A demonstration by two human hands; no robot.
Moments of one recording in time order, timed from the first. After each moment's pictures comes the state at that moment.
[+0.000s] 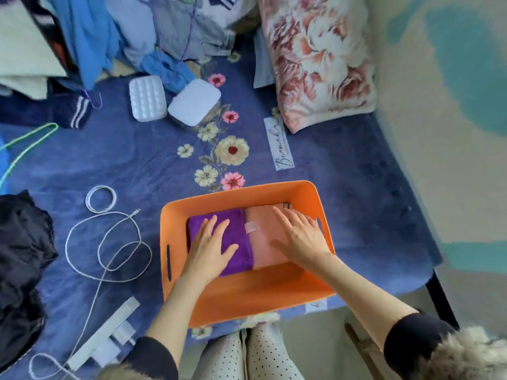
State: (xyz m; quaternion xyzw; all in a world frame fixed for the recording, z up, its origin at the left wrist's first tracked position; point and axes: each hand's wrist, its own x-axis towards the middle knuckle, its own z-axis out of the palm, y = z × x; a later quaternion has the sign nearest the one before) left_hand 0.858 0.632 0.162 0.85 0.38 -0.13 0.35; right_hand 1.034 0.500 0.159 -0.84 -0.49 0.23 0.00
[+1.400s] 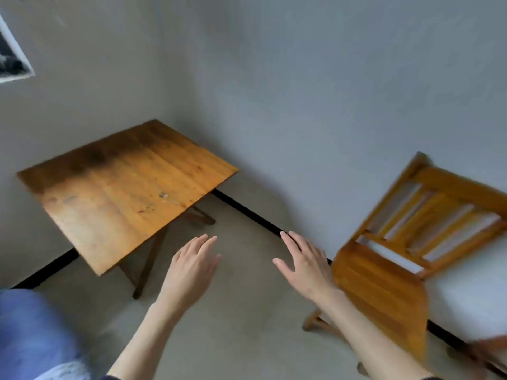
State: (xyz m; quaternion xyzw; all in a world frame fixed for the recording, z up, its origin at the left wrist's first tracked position) left_hand 0.594 0.218 0.336 0.69 -0.70 -0.09 0.17; right_hand 0.345 0.178 0.339 -0.79 0.60 -0.07 0.10
